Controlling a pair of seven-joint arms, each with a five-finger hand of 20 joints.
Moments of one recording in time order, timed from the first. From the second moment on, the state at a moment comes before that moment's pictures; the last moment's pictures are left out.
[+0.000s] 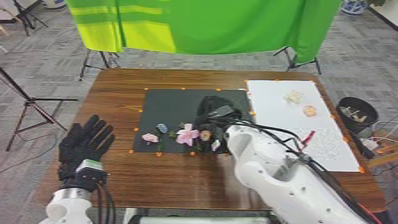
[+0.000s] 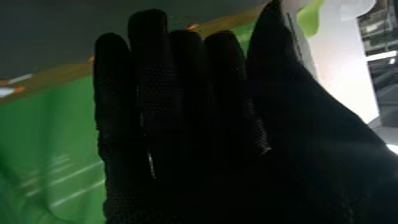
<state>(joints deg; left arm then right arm) 125.9 -56.7 -88.5 -121.3 15.6 17.9 25.9 -73.0 -60.9 46.2 -107.7 -126.1 -7.0 29.5</state>
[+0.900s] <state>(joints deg) 126.3 -56.3 -88.2 -121.5 15.5 16.7 28.1 -82.5 -42.1 72.3 -97.6 -125.9 -11.1 43.7</state>
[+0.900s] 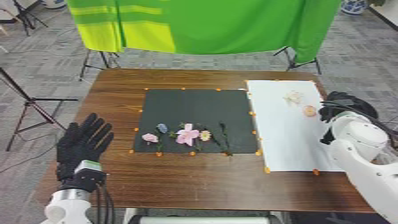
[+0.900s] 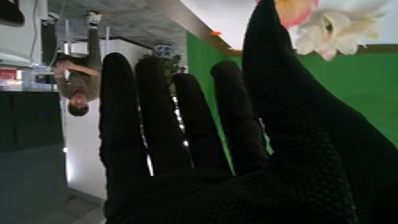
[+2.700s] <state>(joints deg) 125.7 -56.7 -87.1 -121.4 15.2 16.8 27.1 -67.6 -55.6 53.6 -105.5 -118.9 -15.1 24.3</state>
